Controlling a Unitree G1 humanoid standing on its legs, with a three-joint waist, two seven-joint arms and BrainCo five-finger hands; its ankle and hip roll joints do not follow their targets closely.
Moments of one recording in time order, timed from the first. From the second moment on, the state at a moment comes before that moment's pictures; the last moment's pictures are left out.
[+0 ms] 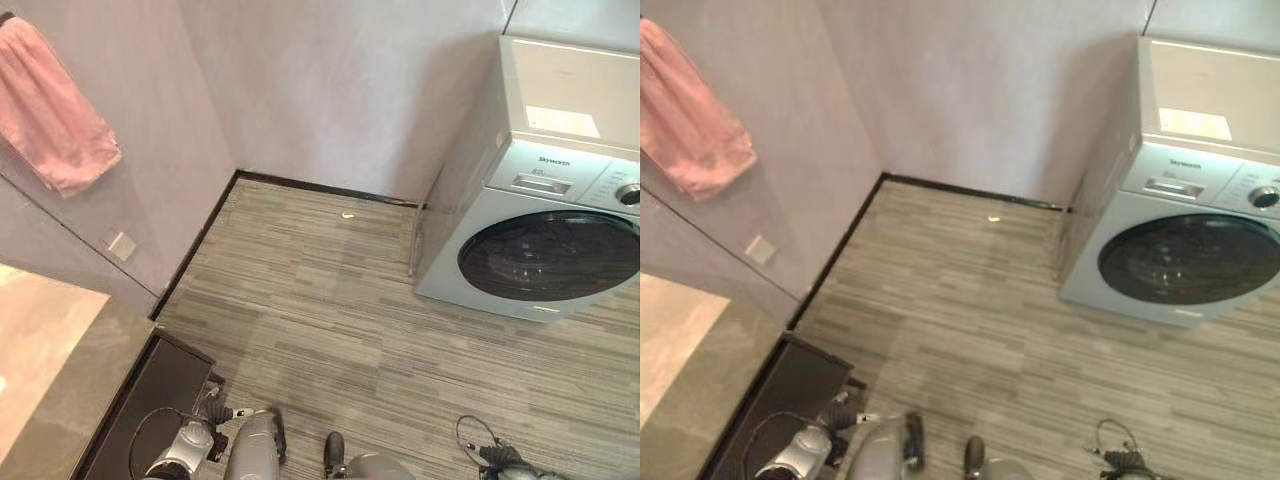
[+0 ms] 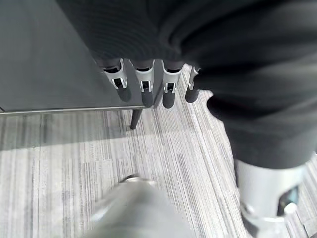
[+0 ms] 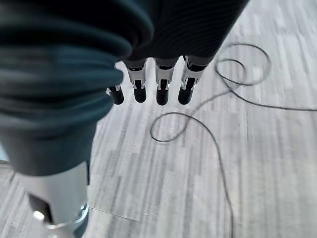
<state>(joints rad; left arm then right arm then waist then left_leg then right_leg) -0.11 0.32 -0.29 1.04 0.03 0.03 0.14 -0.01 -0.36 0.11 1.18 0.18 0.02 -0.18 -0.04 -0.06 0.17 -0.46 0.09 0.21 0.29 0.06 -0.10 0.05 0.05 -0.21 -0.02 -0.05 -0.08</state>
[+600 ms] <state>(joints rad) -0.10 0.33 -0.25 1.10 0.05 0.03 0.19 -0.01 -0.33 0.18 1.20 0.02 0.04 -0.17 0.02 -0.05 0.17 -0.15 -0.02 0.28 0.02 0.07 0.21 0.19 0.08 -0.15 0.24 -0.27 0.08</state>
